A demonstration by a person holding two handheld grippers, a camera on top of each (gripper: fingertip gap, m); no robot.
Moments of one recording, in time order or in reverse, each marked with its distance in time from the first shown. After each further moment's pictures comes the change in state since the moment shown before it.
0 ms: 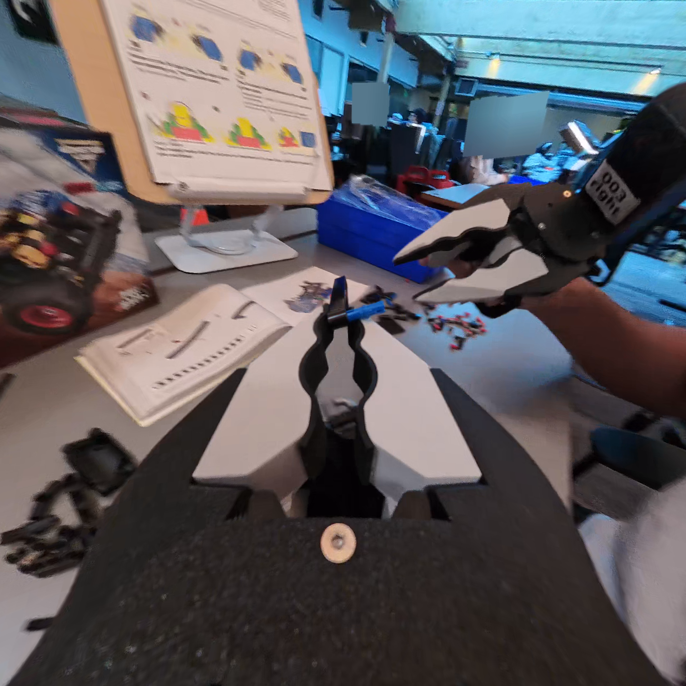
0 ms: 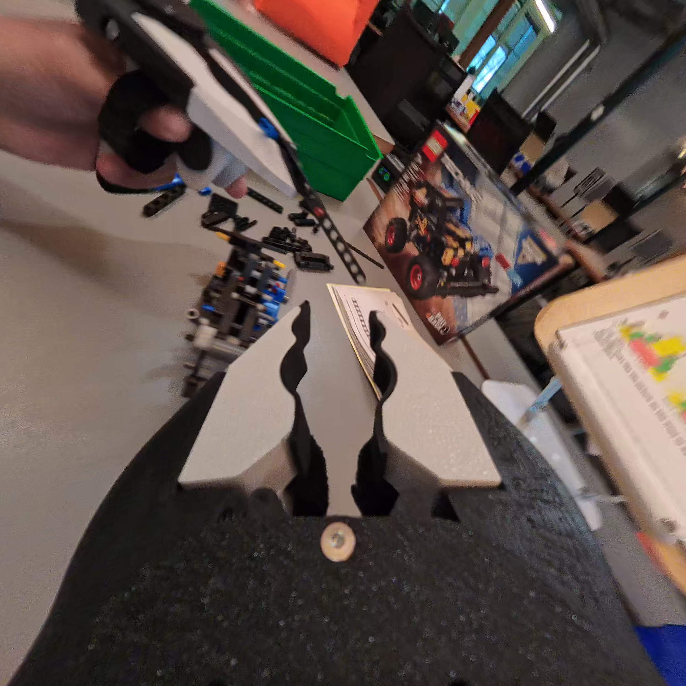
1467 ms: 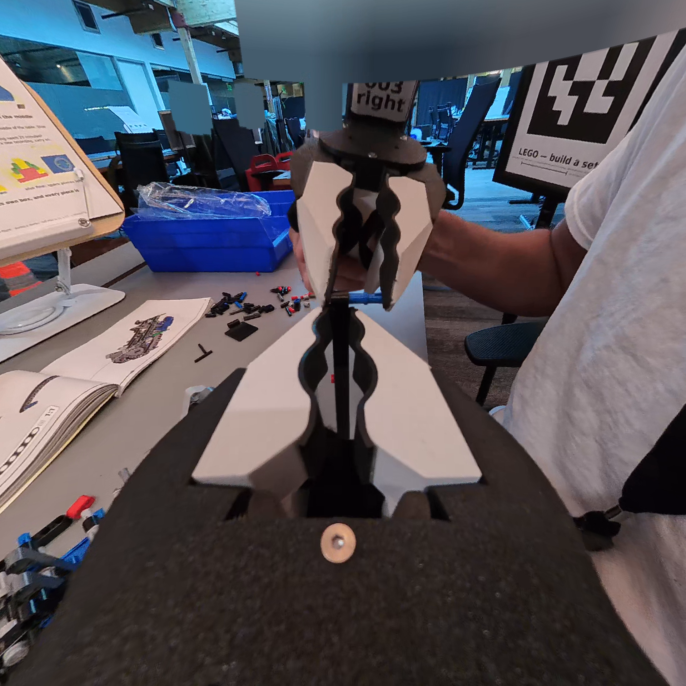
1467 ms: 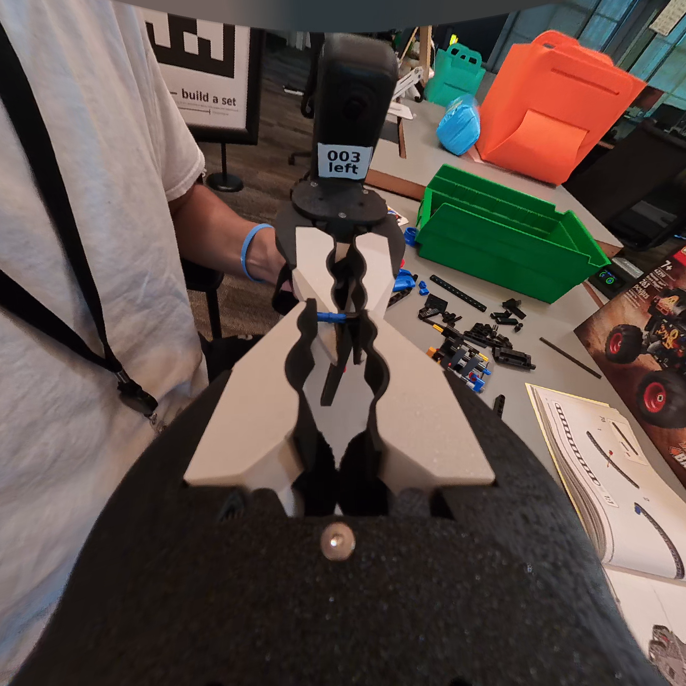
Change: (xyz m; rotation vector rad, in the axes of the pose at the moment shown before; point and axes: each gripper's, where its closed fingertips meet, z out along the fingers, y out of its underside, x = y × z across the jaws) left arm 0.146 0.039 -0.003 -0.022 0.405 0.261; right arm -0.116 -0.060 -0.061 0.278 -0.570 0.110
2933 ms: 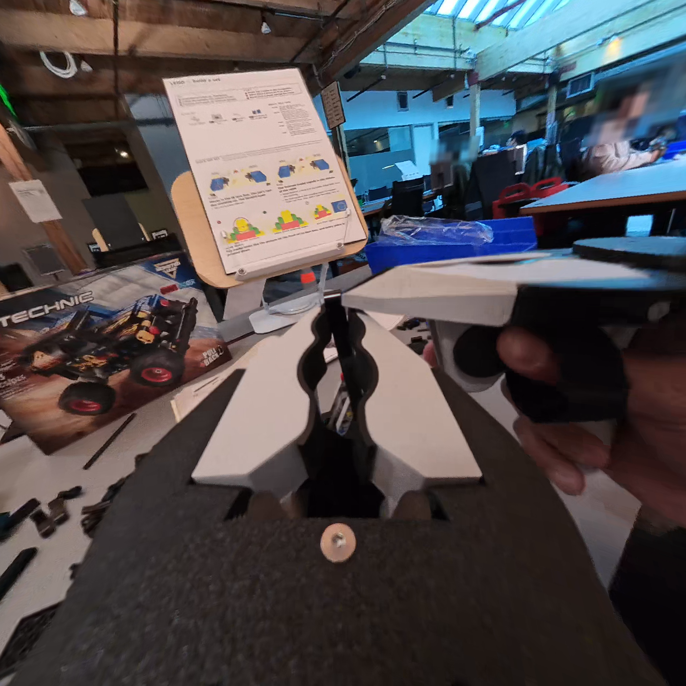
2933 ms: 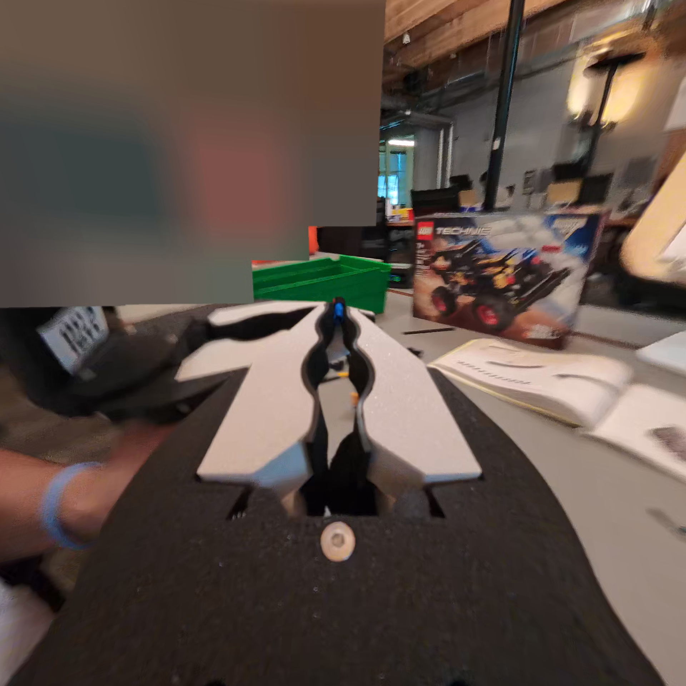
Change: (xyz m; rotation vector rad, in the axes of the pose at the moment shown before) left arm -0.065 -0.012 -0.030 0.089 -0.734 0.146; right arm 0.052 -0.008 0.017 0.322 0.770 0.342
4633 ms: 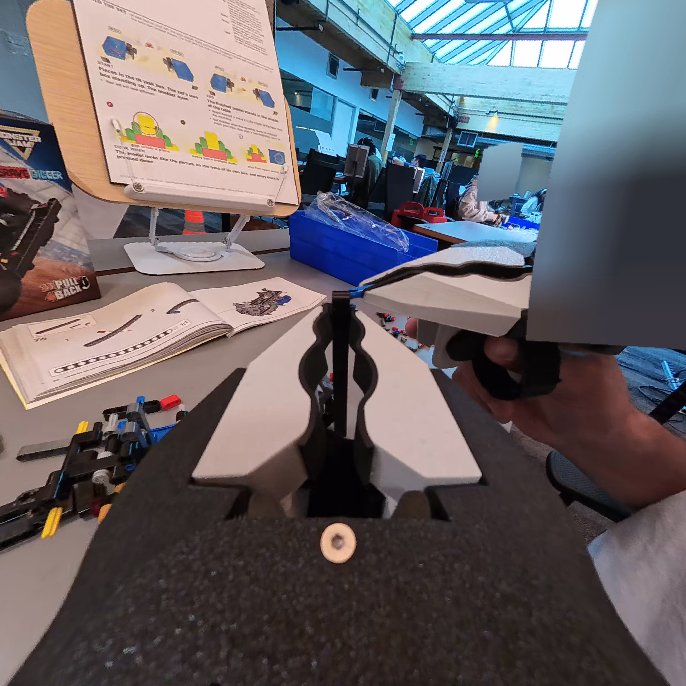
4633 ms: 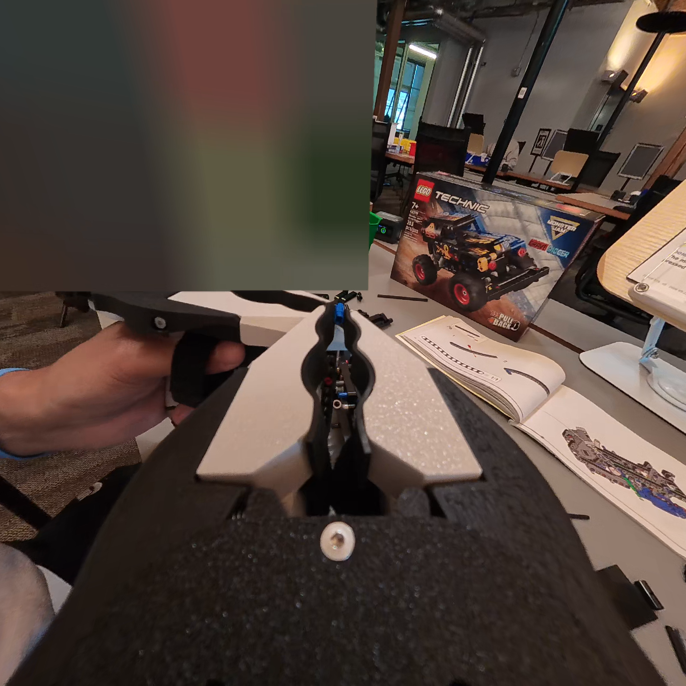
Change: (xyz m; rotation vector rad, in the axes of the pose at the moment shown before) left arm 0.001 0.010 0.005 -0.097 0.256 -0.416; right arm 0.012 0.004 0.007 -0.223 -0.006 -0.201
